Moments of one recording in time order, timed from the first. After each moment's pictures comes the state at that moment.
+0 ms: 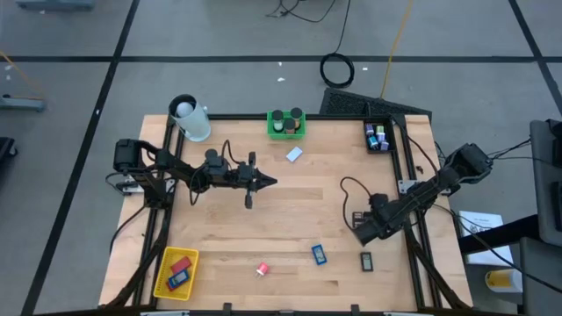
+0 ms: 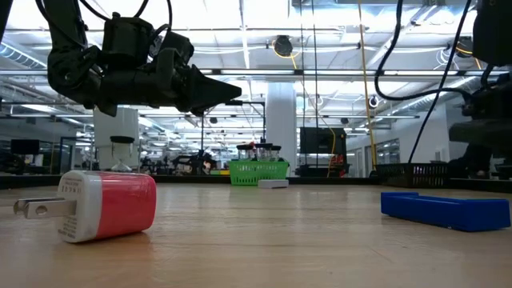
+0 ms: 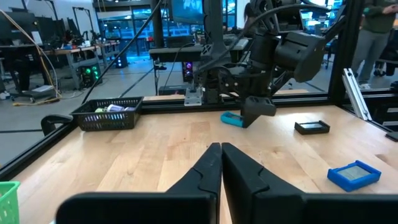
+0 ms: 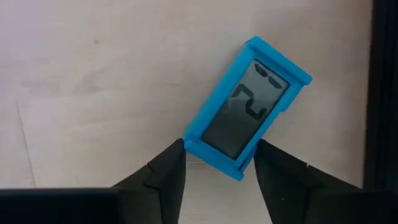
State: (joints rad) left arm 0.15 1.69 0.42 1.28 0.22 0.07; right arm 0.55 1.46 0.69 -1.02 0.05 2.17
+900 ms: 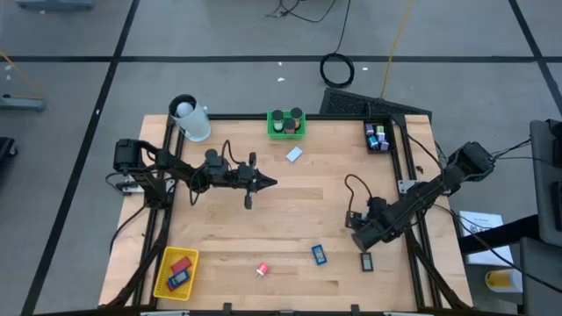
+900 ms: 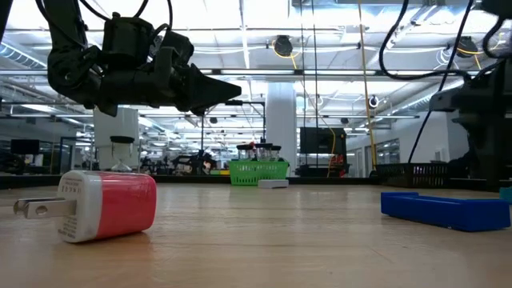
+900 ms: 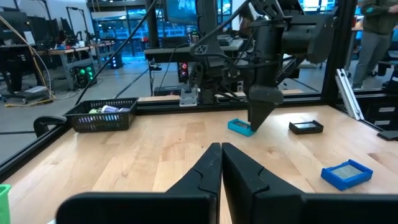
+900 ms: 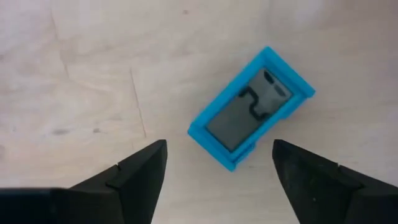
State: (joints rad) left arm 0.15 1.69 0.42 1.28 0.24 0.06; right arm 0.59 1.42 0.73 -0.91 0.18 2.35
